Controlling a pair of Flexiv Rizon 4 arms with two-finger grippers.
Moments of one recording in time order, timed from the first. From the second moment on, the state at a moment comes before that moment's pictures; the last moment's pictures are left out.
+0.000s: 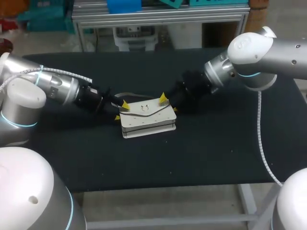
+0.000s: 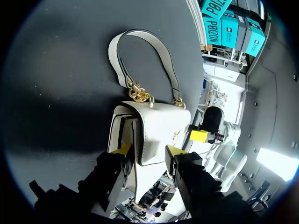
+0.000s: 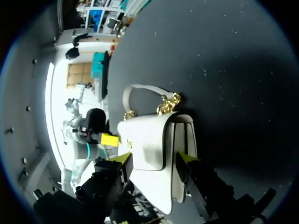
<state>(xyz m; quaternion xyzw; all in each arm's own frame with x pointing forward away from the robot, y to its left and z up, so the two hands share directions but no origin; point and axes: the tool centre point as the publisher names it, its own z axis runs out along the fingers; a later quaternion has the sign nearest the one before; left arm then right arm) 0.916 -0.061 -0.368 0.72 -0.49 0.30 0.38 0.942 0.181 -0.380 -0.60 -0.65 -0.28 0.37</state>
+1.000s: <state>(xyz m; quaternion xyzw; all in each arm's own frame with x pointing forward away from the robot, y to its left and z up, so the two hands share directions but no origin) 0.914 -0.063 -0.362 0.71 -0.51 0.30 0.38 0.940 0.178 -0.369 -0.60 -0.65 -0.31 0.34</state>
